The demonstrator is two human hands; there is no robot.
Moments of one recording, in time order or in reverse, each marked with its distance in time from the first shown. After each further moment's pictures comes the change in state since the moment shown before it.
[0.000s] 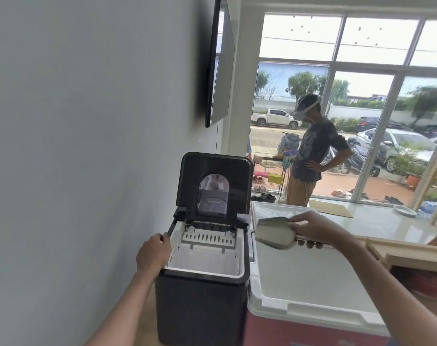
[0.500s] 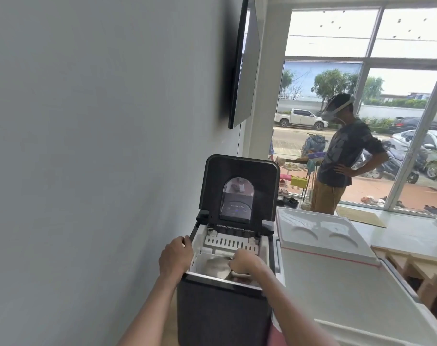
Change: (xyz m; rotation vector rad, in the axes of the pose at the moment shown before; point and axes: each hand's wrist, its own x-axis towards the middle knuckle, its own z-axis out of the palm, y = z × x) left_hand 0.002 -0.001 0.001 -0.018 0.015 -0.012; right_hand 0.048 -0.118 0.190 -0.071 -0.354 -0.003
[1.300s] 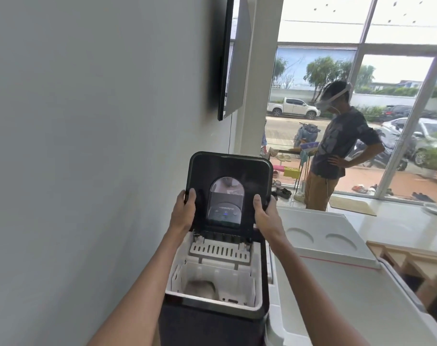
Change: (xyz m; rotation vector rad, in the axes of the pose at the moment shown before) left_hand 0.072 0.099 -0.004 -0.687 -0.191 0.045; right_hand 0.045 0.033 -0.094 0.793 0.593 -0.231
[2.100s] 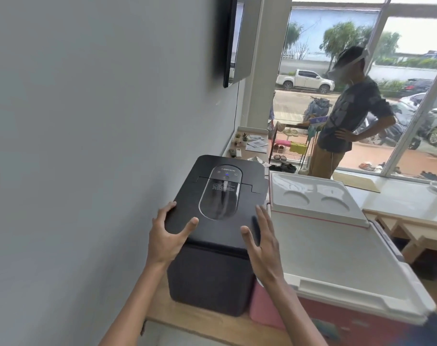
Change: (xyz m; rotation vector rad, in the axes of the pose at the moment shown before) left_hand -0.151 -0.082 -0.043 0.106 0.179 0.156; right_hand -0.151 0.081 -0.004 -0.124 -0.016 -0.288
